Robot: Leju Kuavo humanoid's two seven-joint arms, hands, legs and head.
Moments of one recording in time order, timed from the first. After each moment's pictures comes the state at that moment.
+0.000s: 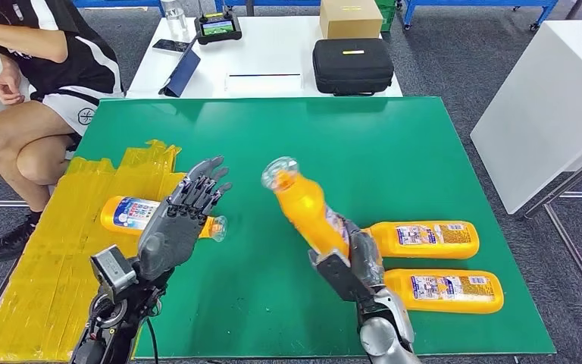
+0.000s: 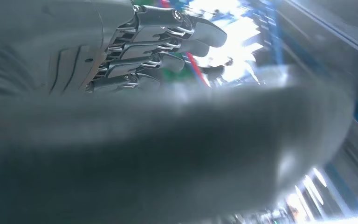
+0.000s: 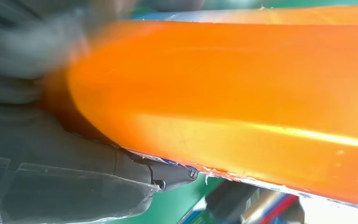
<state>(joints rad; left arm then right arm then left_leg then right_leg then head) -0.10 -0.06 -0.23 -1.67 -0.17 -0.35 -0.45 -0.06 0.15 0.25 -1.23 0.60 -0.43 -0.30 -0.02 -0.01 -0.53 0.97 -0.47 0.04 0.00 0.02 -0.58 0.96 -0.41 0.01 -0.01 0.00</state>
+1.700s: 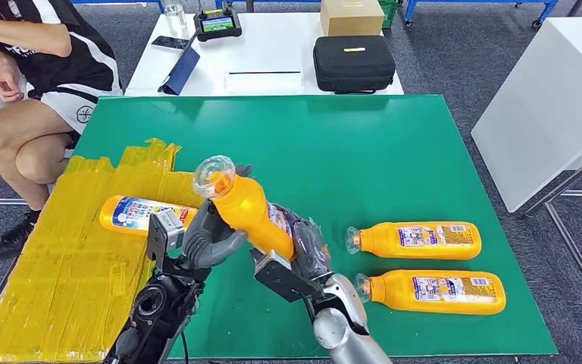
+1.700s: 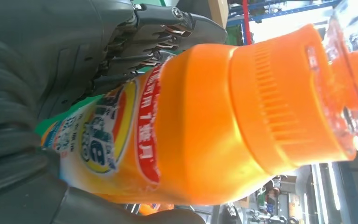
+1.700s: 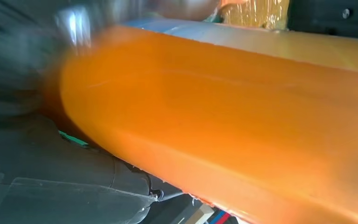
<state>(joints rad) -0.16 -0.13 -0.33 -1.42 0.03 -0.26 -0.32 -0.19 0.23 0.49 -1.09 0.68 -0.44 -0.31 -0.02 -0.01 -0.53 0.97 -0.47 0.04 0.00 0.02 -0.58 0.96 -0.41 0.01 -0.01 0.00</state>
